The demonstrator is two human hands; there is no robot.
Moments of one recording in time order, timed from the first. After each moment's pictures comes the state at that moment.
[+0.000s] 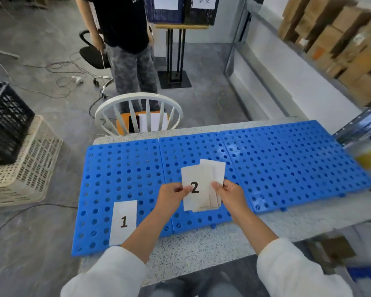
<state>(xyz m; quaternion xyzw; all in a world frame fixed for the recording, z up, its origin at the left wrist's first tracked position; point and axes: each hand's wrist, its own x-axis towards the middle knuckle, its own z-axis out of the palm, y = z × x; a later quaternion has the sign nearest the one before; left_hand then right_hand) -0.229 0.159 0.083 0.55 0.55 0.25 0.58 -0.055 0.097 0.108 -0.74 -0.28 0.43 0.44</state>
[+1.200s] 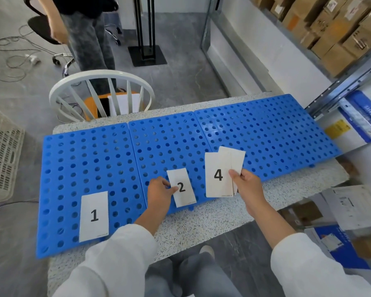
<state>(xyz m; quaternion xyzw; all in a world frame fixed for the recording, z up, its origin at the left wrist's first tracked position) -0.170 0.146 0.024 0.57 0.66 0.13 0.47 0.039 0.041 0.105 -0.78 -0.20 0.35 0.47</state>
